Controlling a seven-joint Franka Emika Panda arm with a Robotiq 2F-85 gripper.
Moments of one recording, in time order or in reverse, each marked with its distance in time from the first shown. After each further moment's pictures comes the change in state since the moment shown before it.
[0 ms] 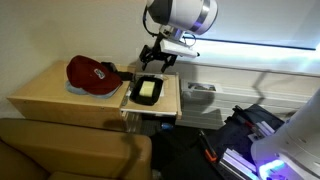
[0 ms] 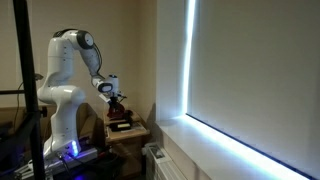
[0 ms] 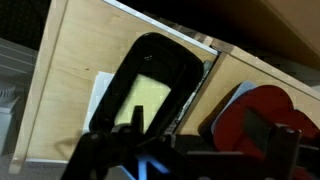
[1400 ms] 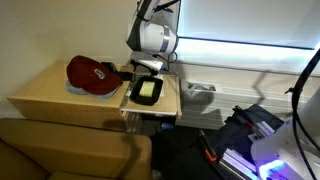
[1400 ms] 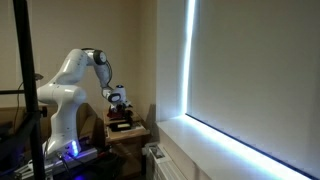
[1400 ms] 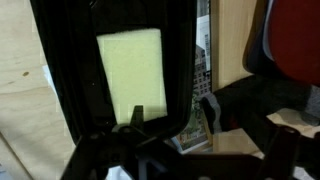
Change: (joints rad) arm 0.086 0.489 -0.117 0.414 -0.021 0.140 0.578
